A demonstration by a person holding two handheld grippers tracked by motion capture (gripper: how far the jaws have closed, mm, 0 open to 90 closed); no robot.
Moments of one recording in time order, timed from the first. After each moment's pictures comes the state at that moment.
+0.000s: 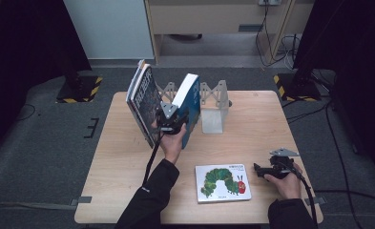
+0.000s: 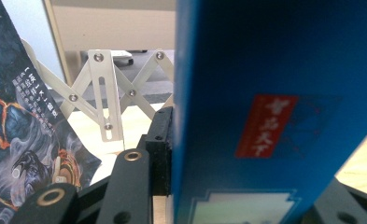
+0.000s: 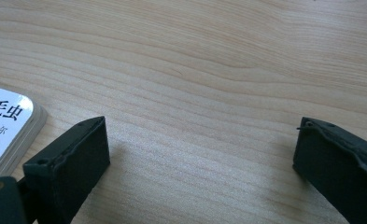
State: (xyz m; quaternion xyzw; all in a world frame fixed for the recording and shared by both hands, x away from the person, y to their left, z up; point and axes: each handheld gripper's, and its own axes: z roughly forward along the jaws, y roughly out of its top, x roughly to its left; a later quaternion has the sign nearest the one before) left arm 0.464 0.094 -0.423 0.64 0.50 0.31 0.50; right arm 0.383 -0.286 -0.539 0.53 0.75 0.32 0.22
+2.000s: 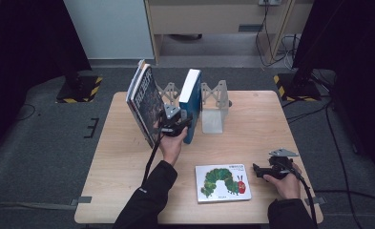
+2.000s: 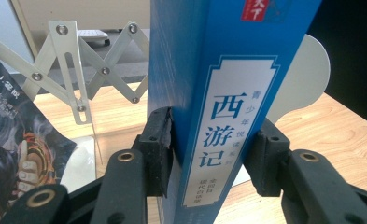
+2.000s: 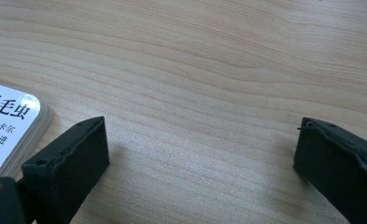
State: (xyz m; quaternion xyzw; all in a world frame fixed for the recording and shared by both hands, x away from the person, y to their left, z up) left arm 0.463 0.091 -0.428 0.68 0.48 0.26 0.49; right arm 0.382 -0.283 -0.539 0.53 0.76 0.32 0.22
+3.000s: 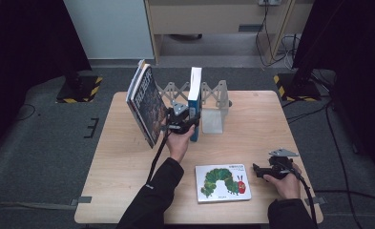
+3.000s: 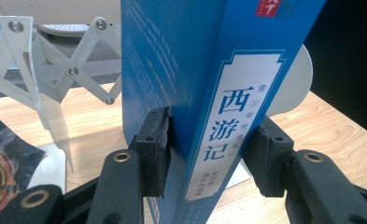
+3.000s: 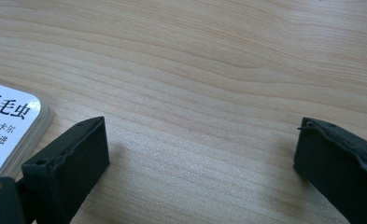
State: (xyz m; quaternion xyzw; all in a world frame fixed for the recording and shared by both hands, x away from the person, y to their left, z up) left arm 0.472 0.070 -0.428 0.69 0.47 0.24 0.49; right arm 0.382 -0.283 -0.539 0.53 0.76 0.32 0.22
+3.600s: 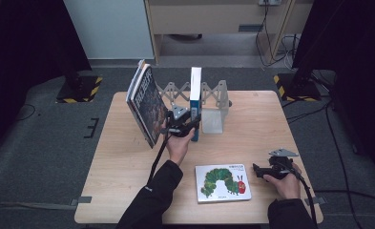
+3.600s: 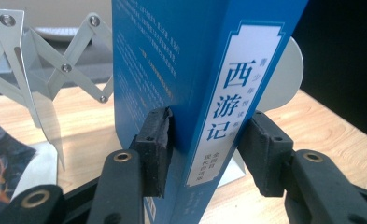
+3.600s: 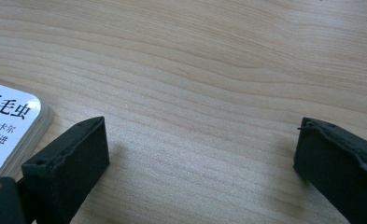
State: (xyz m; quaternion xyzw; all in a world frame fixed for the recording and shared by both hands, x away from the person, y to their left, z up) left arm 0.466 0.071 -0.433 0.69 0.47 0.23 0.50; right arm 0.382 -0.283 -0.539 0.53 0.76 0.32 0.22
